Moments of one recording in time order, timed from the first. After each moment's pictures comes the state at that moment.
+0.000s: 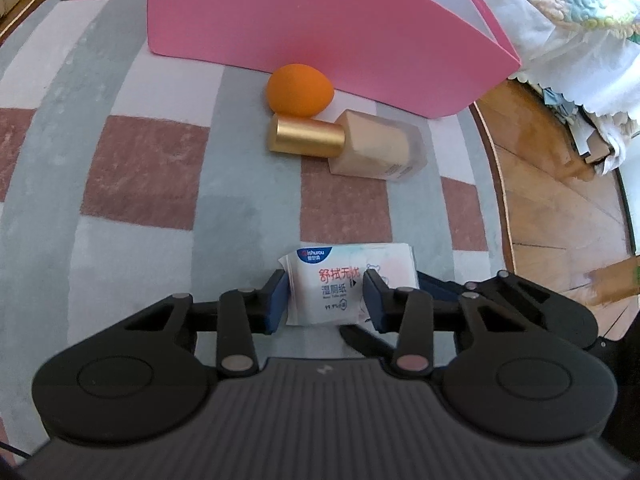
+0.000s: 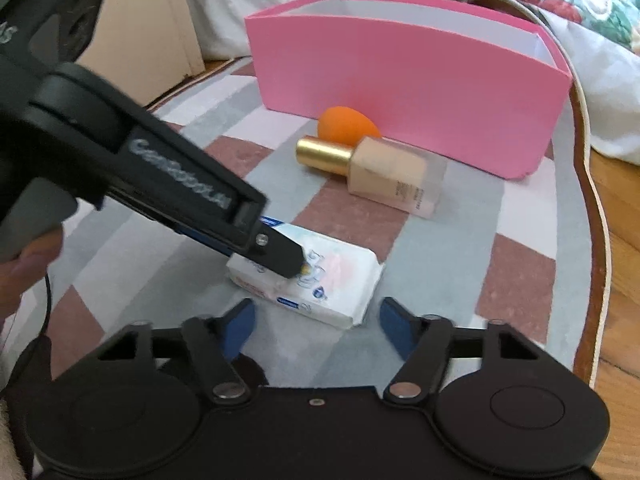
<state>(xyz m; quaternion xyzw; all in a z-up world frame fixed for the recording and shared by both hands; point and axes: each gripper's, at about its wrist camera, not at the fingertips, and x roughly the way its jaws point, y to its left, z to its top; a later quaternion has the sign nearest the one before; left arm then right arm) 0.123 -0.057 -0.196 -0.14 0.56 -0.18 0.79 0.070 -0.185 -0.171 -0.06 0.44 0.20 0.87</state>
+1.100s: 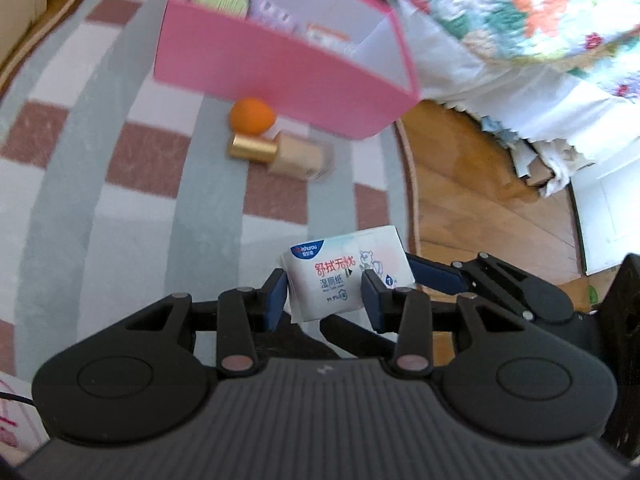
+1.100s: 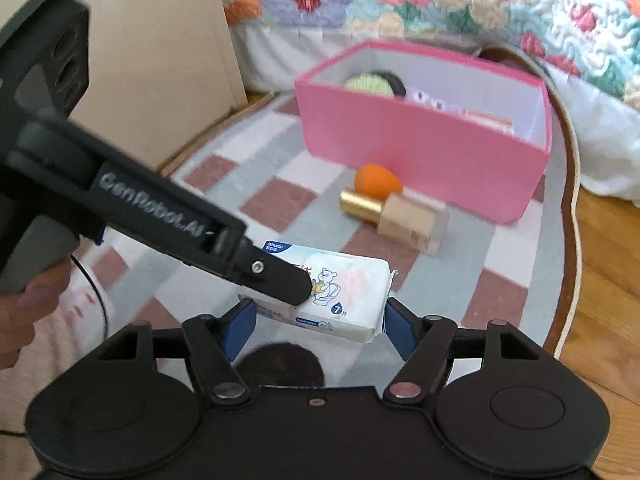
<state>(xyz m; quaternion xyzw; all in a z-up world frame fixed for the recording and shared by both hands) 0.059 -0.039 -0.095 -0.20 0.53 -0.20 0.80 0.035 -0.189 -0.076 -0.03 0.43 0.24 0.87</state>
